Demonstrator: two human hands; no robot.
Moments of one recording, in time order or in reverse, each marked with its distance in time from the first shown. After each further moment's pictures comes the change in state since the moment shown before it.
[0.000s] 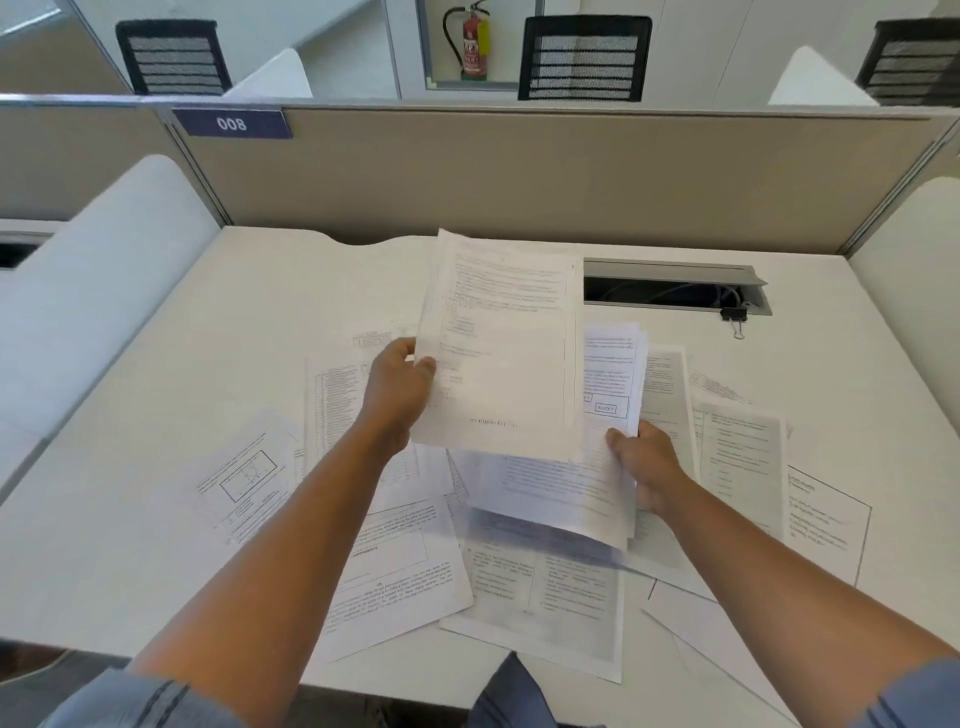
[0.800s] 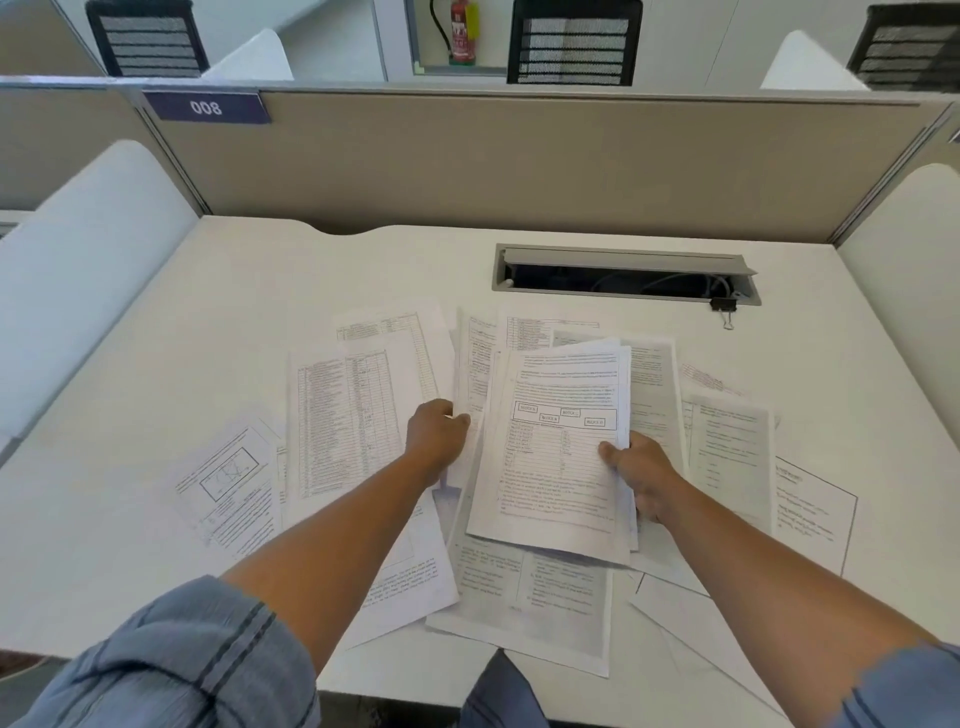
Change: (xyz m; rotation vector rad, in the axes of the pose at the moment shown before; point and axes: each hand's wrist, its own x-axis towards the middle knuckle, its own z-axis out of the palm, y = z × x) left_hand 0.008 -0.080 0.063 0.335 -0.099 -0.142; right_hand 0.014 0.023 -0.014 -0.096 -0.058 0.063
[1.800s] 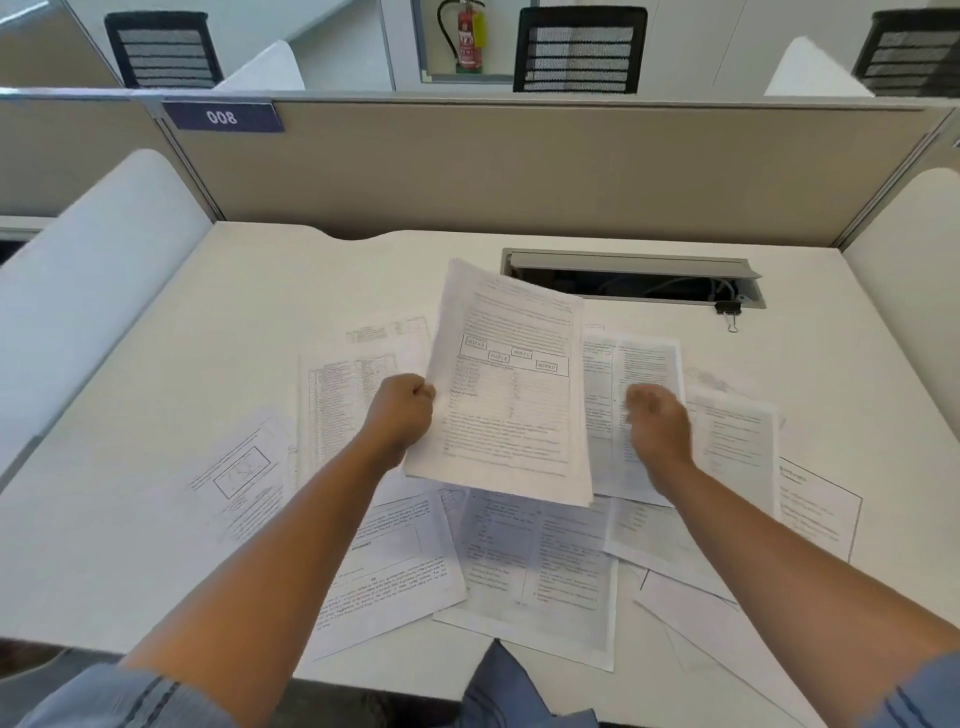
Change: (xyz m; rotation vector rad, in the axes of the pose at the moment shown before) left_hand -0.025 0.029 -0.070 0.033 0.016 0.103; right_hand -0.008 -0.034 0.000 -0.034 0.300 -0.343
